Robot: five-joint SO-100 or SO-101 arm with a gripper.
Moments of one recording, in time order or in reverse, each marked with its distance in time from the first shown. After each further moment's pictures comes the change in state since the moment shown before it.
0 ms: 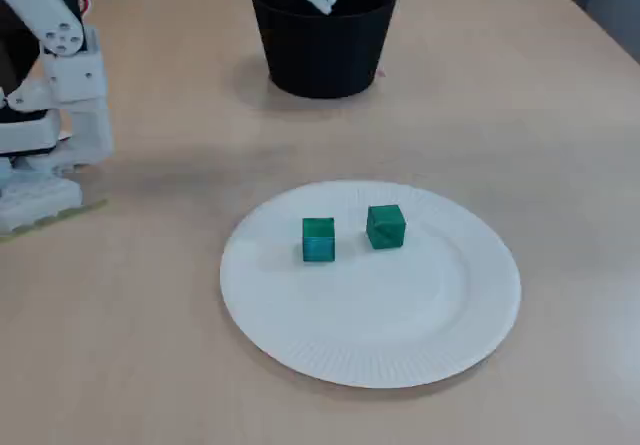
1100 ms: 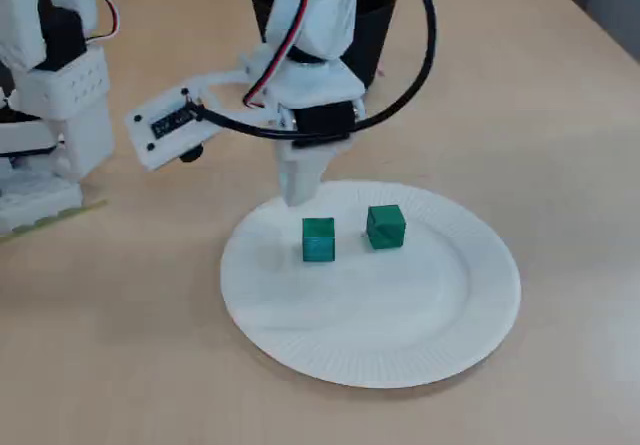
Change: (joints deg) arm 36.0 -30.7 -7.4 9.3 48.8
